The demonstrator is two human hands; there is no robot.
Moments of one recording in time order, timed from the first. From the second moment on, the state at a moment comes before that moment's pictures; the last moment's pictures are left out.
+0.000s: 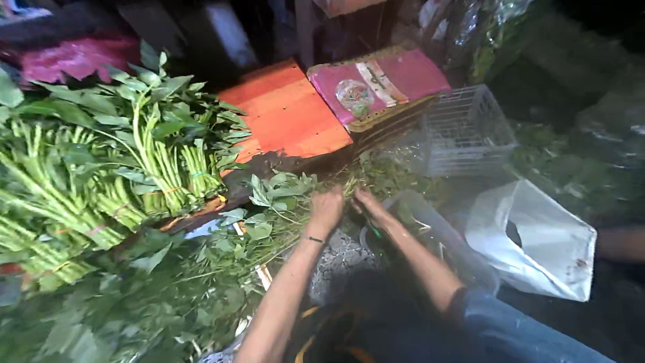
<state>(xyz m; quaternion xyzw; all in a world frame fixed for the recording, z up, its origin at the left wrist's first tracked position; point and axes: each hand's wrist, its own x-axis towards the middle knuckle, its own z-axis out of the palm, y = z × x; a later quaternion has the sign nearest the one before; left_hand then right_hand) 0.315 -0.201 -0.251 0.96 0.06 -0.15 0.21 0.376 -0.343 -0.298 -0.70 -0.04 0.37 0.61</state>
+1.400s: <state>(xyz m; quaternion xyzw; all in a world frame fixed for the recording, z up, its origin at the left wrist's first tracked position) 0.258 -0.151 -0.198 0.97 0.12 0.05 0.21 0.424 -0.363 -0.290 -0.89 -0.11 0.43 0.12</state>
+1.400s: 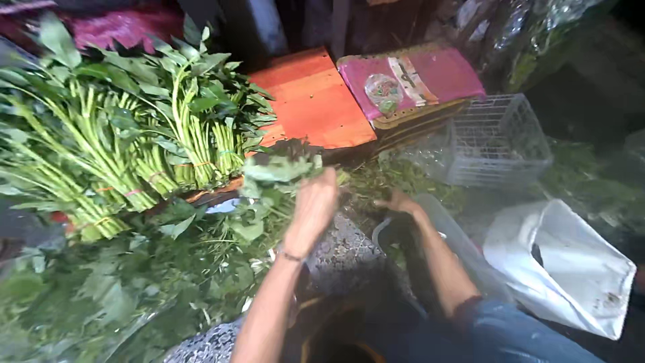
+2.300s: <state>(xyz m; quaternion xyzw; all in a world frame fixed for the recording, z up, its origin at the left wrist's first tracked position) 0.112 -0.117 -0.111 0.90 0.37 0.21 0.07 0.651 -0.209 -0.251 -0.87 0.01 0.08 0.49</state>
